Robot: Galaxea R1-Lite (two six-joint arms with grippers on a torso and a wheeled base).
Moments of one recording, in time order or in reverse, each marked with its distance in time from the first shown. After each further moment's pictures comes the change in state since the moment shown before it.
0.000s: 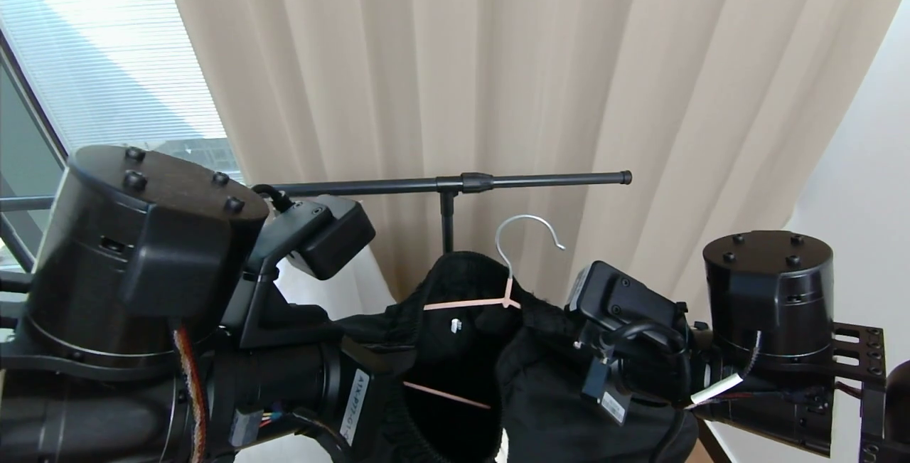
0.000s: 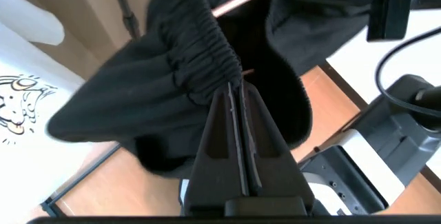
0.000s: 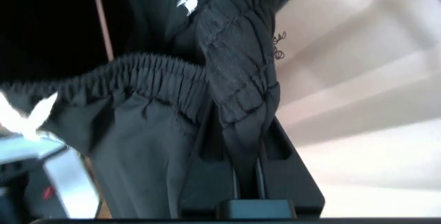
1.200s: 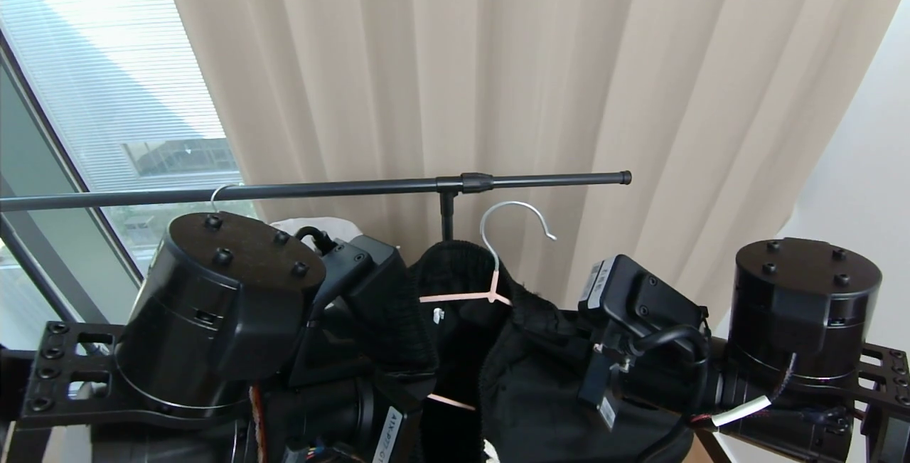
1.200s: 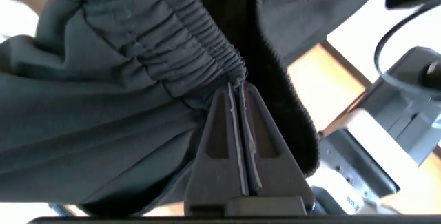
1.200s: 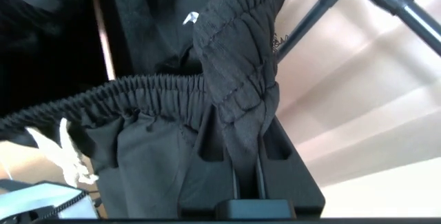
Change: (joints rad) left arm -0.034 0.058 0.091 -0.125 0.010 0.016; right arm 0.035 -0.004 0.065 -0.202 0.066 0.070
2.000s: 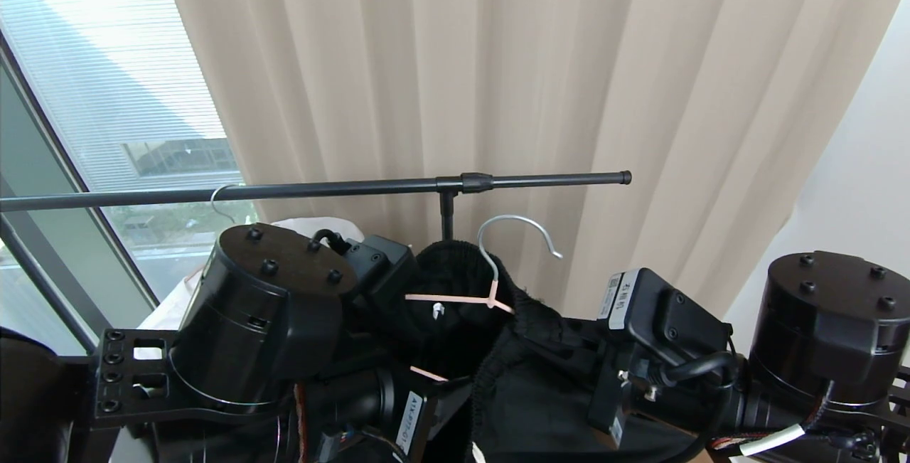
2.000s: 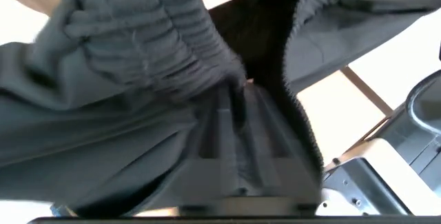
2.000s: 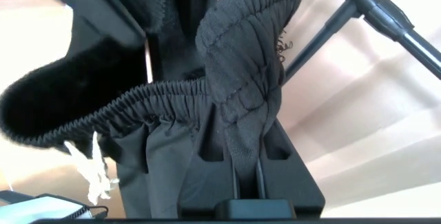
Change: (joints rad) left arm 0.002 0.052 0.022 -0.100 0.069 -0.005; right arm 0.029 -0.024 0.054 -0.084 0.020 -0.003
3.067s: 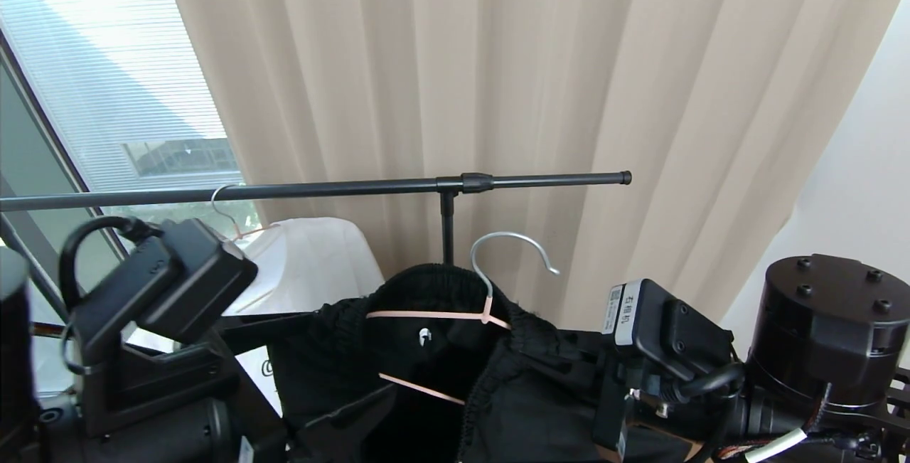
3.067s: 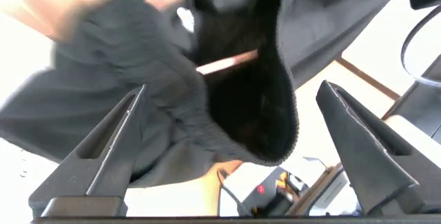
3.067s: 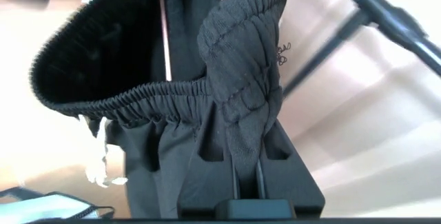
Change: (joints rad) left arm 0.058 -0.339 0.183 -0.062 0.008 0.218; right arm -0.008 0.002 0.011 0.000 0.092 0.000
